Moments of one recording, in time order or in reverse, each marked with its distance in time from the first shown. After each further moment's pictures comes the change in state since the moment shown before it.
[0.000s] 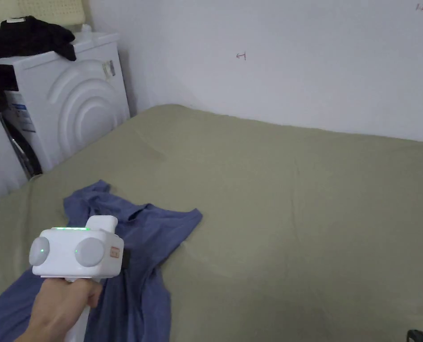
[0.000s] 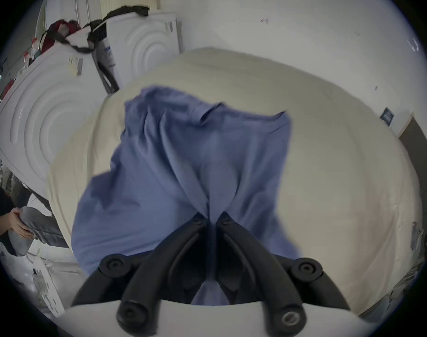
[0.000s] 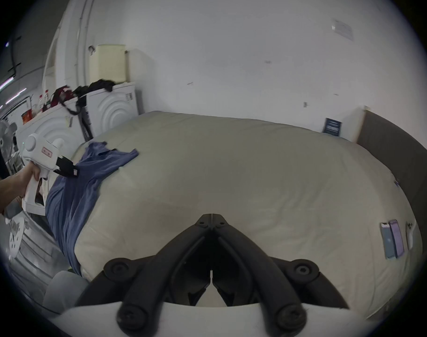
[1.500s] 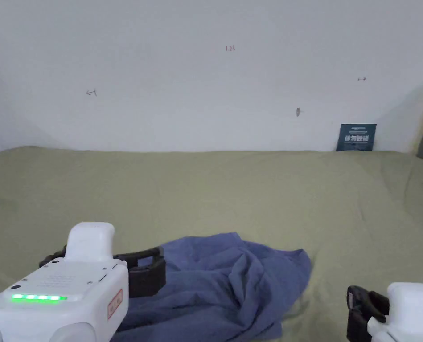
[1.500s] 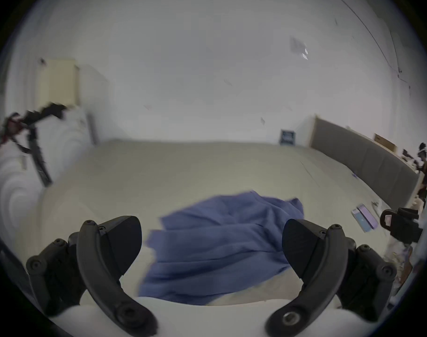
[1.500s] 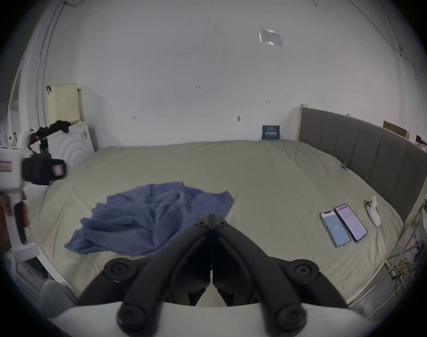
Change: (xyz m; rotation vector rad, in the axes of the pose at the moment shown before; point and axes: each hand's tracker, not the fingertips) left arm 0.207 -0.063 0.178 0.519 -0.309 -0.220; right arm 0.101 -0.003 0.092 0.173 -0.229 -0.143
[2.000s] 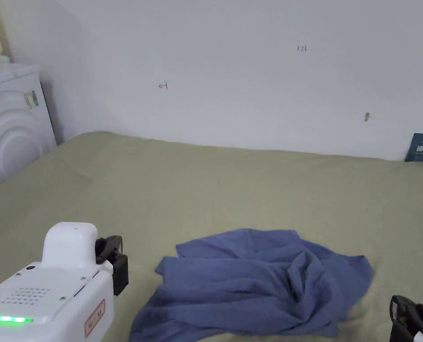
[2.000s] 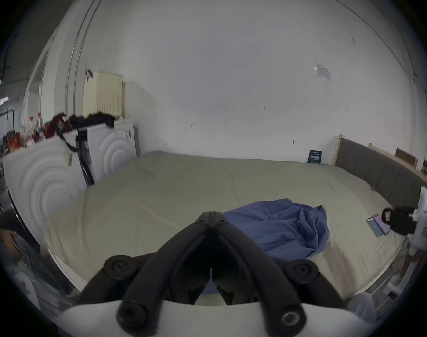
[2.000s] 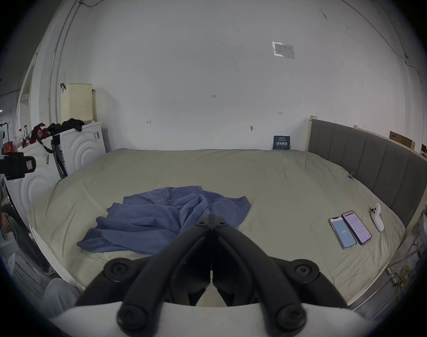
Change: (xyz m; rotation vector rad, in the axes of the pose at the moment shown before) left arm -0.085 -0.033 0.059 0.026 0.084 0.099; right arm -0.041 -0.007 0.016 0.022 0.045 0.041
